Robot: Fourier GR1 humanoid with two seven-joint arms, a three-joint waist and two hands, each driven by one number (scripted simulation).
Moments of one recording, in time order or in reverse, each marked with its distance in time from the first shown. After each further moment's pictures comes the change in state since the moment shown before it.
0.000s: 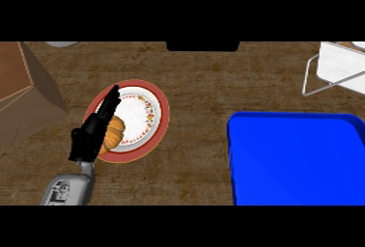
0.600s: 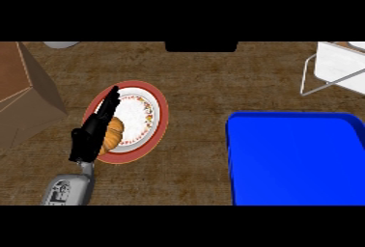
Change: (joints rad) left arm 0.001 -0.003 0.007 0.014 0.000 0.001 -0.009; right arm 0.019 0.008 -0.039 -0.089 -0.126 -0.009 0.025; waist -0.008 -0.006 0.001
